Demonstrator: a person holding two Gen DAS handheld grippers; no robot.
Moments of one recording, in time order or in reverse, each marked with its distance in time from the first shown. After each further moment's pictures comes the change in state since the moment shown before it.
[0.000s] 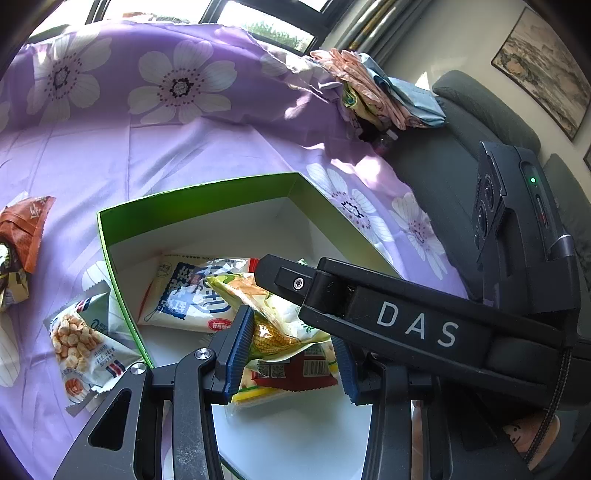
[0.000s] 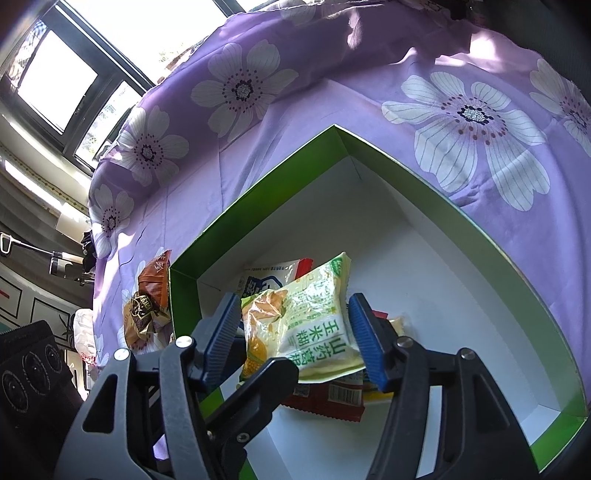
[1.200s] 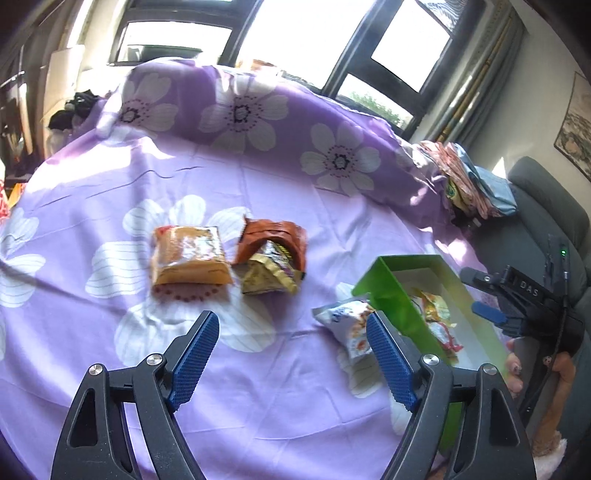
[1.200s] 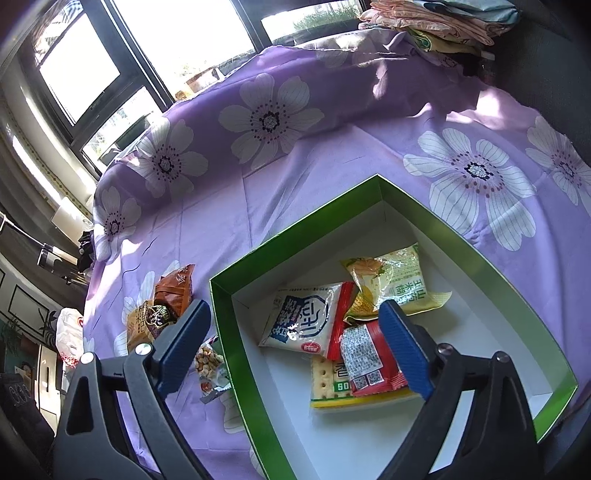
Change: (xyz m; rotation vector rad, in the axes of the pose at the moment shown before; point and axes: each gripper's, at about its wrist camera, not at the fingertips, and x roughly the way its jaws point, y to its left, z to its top) left arm -0.167 0.149 -0.054 -0.210 -0.272 0.313; right arm -0.023 0.055 -0.009 -0.116 -0.152 -0.065
